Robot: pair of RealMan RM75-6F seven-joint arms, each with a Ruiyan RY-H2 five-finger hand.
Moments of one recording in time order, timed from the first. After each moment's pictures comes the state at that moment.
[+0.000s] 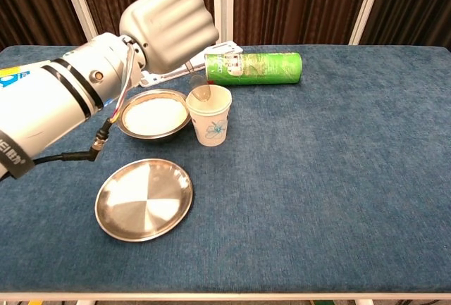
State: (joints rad) left arm -1.06 -1.80 0.03 -1.32 1.09 1.37 1.43; right arm 0.07 -0.96 0.04 -1.61 -1.54 1.49 0.23
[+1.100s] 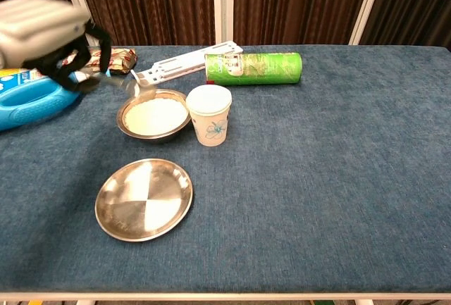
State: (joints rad) left arm -0.67 -1.49 -0.04 -1.74 1.08 1.32 0.69; right arm 0.07 -0.95 0.05 -1.62 -1.55 1.49 0.22
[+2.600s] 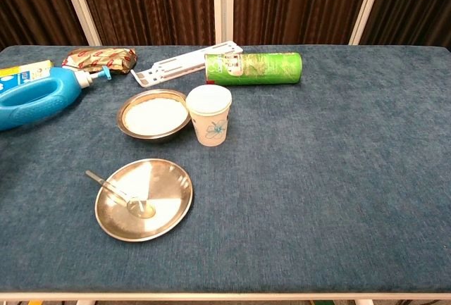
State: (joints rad) left arm -0.33 -1.33 -0.01 -1.63 1.21 1.48 0.28; right arm 0.05 -0.98 0.02 -1.61 -1.51 1.45 0.19
